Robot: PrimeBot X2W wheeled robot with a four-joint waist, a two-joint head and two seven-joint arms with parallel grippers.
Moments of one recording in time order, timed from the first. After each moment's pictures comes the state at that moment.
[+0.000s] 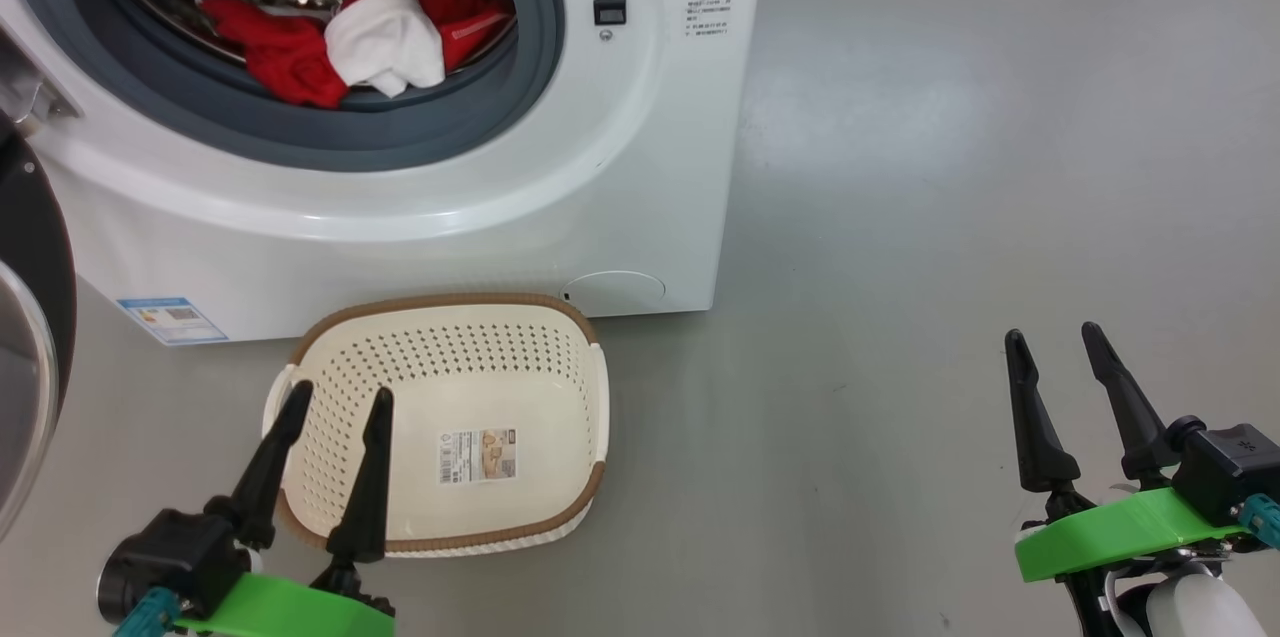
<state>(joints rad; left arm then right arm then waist) -0.13 0.15 -0.07 0.18 -0.32 -0.13 -0.26 -0.08 -0.06 -0.06 0.20 0.31 0.12 -0.26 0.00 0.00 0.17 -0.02</state>
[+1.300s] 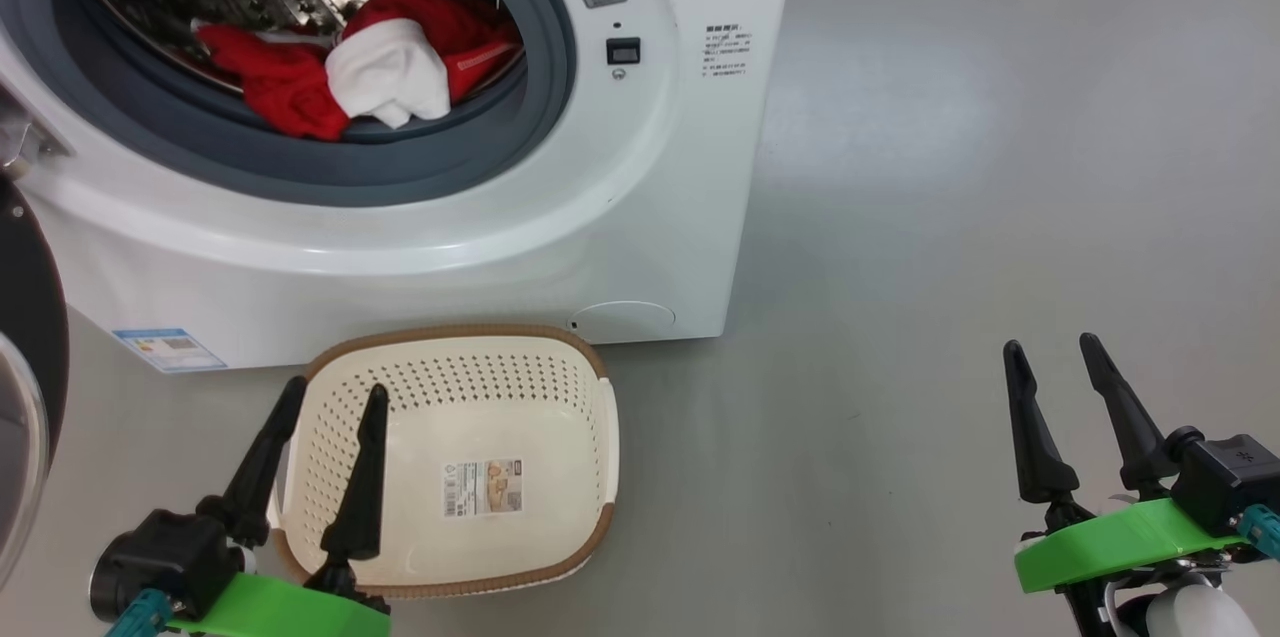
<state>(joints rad) -0.12 0.15 -0.06 0.15 -0.32 -0.13 -0.26 -0.06 -0.06 -0.06 0.19 0.31 0.12 -0.26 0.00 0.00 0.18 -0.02</state>
